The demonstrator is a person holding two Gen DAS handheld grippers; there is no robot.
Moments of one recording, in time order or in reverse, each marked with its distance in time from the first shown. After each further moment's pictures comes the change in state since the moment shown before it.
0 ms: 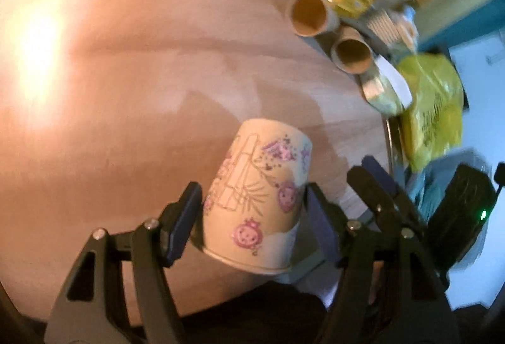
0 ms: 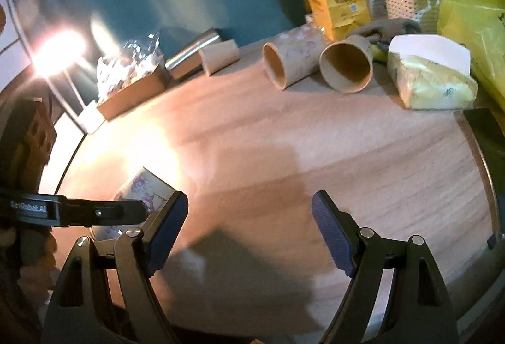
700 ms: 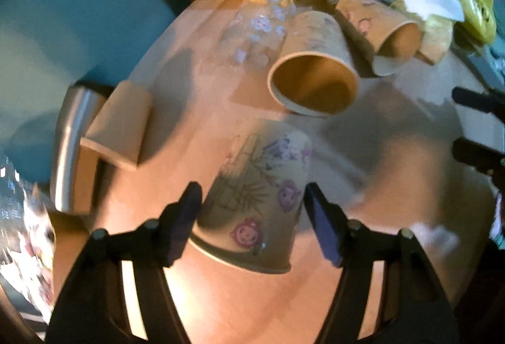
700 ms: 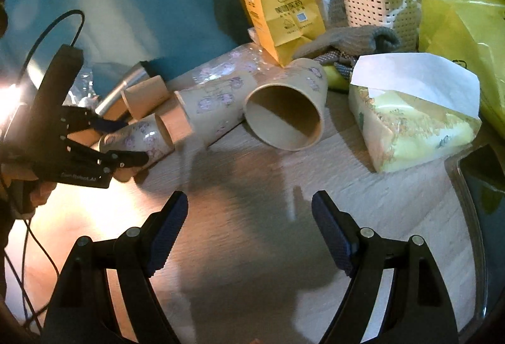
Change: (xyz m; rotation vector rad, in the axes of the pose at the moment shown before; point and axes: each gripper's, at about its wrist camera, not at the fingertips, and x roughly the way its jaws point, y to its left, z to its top) left arm 0.091 -0.100 0.189 0.970 0.044 0.404; right arm 0.051 -0.075 0.071 0.129 -0.088 -0.144
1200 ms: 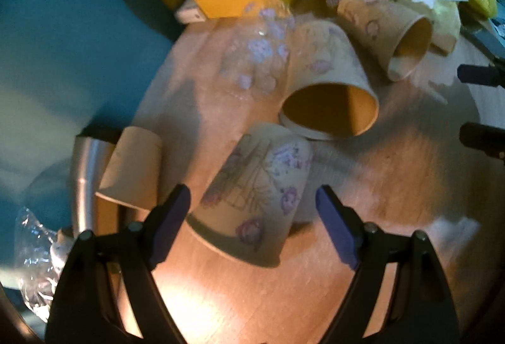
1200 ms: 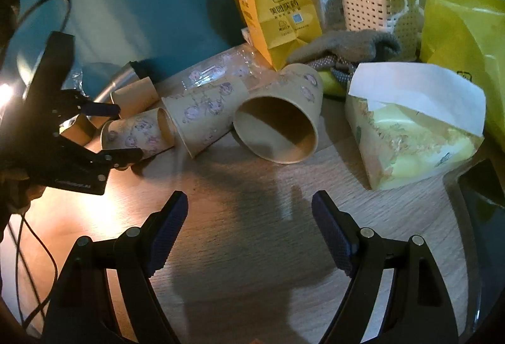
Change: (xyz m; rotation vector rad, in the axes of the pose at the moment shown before) left arm 0.022 -0.003 0.034 0.179 -0.029 0.103; right arm 0.021 -0.011 0.015 -0.003 0.013 -0.052
